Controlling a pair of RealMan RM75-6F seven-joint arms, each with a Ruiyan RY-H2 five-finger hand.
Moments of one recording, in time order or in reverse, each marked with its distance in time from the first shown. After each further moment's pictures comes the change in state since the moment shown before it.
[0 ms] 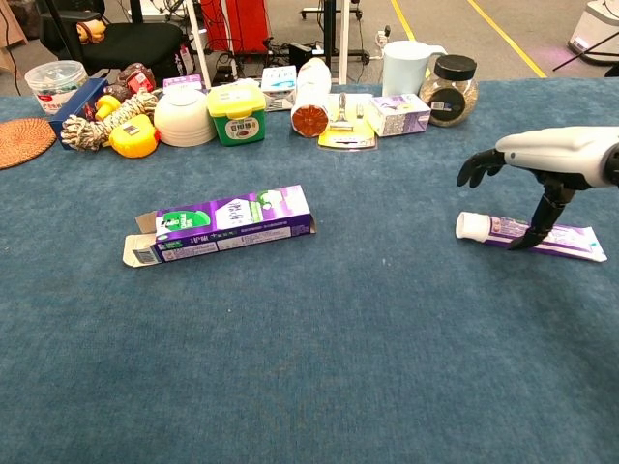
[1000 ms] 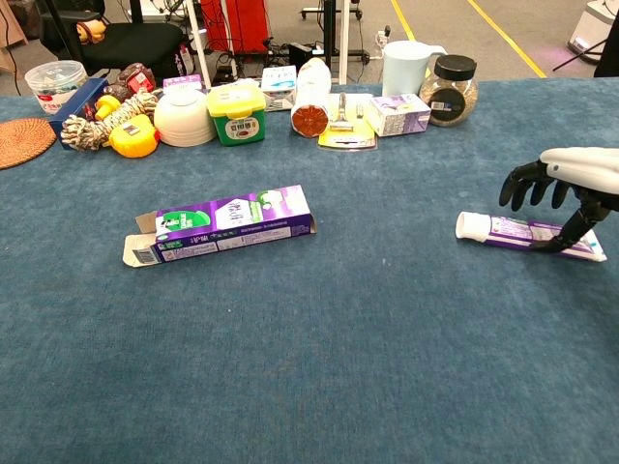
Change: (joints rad) left arm 0.001 -0.003 0.003 -0.003 0.003 0.000 0.010; right arm -0.165 -0.095 0.013 0.231 -0.221 0.032 0.241
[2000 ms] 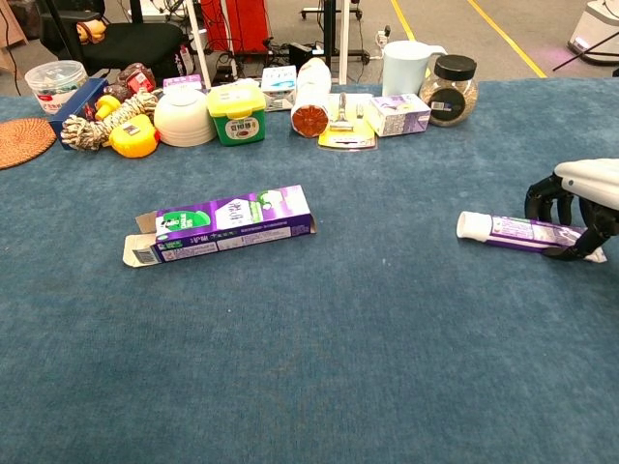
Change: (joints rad) left arm 0.001 -0.006 0.001 -0.001 0.000 0.001 0.013; right arm -0.074 -0.076 0.008 0.184 -0.155 0.007 0.063
